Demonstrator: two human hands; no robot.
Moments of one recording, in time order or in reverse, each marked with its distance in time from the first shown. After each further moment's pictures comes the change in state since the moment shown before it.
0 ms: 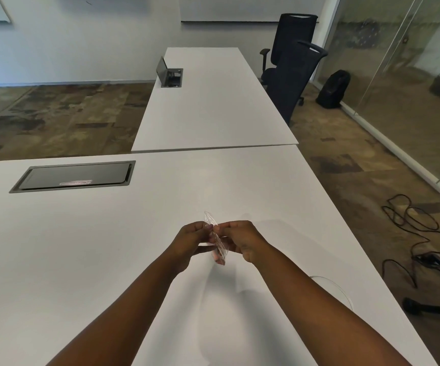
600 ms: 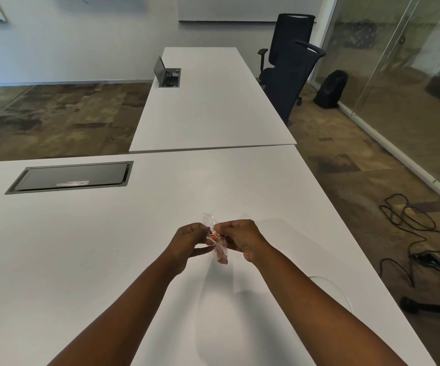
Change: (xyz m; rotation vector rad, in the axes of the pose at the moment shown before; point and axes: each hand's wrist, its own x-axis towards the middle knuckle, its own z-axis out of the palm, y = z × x) left_hand 0.002 -0.003 -0.003 -0.035 0.016 -0.014; right_hand 0.006 0.003 -0.004 0.008 0.089 -0.029
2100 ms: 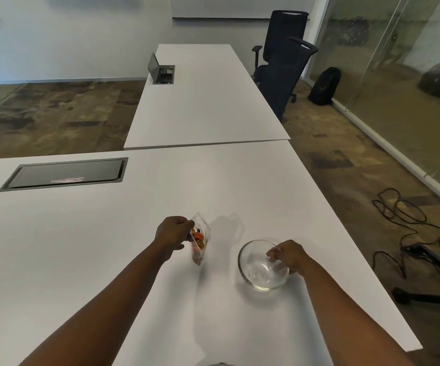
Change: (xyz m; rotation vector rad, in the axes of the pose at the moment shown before) left_hand 0.007 0.003 -0.010 0.425 0.315 -0.093; right_hand 0.008 0.065 -0.126 -0.625 0.137 0.171
